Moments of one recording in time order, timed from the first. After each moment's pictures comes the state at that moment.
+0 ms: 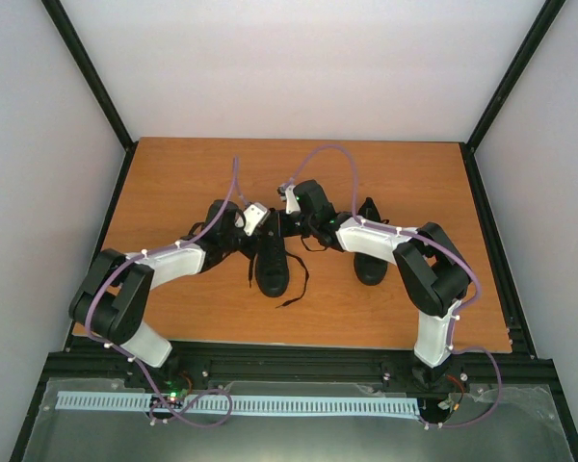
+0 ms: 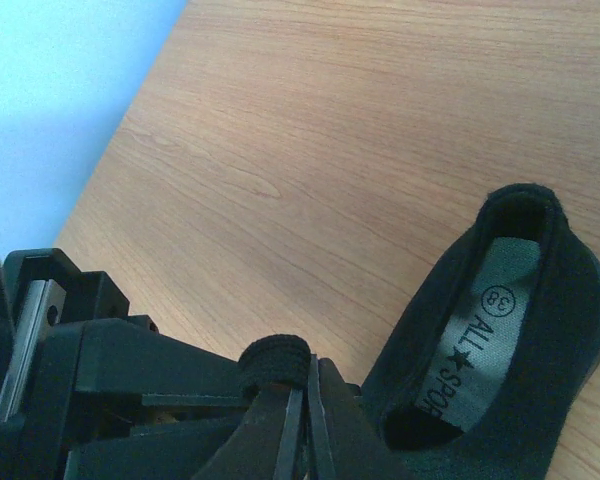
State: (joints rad) left arm -0.45 1.56 0.74 0.13 0.28 0.10; right arm 0.70 1.88 1.20 0.07 -0.37 0.52
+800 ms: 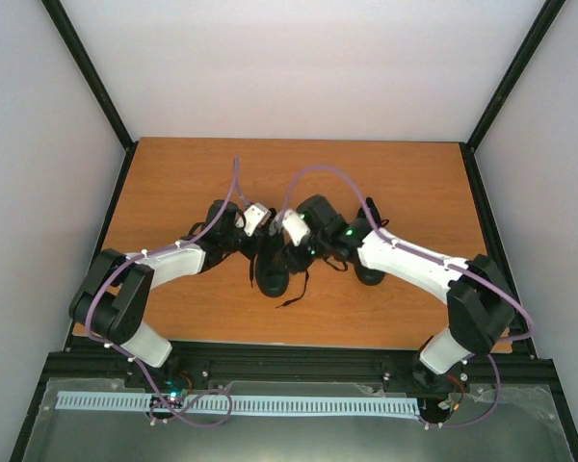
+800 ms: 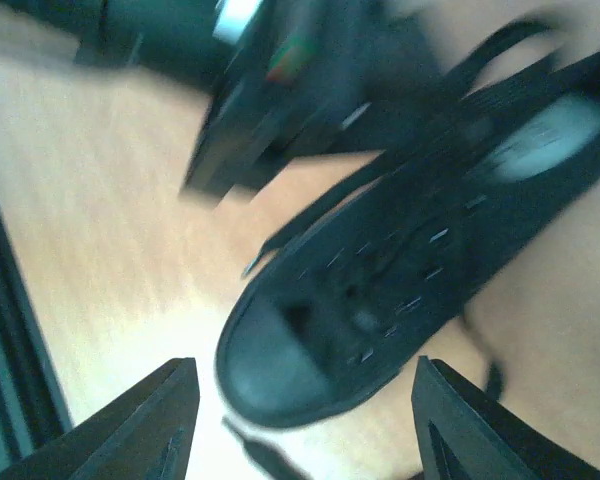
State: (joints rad) left arm -0.45 1.56 0.73 0.13 0.30 0.10; right arm 0.78 1.56 1.14 -0.41 -0.29 0.06
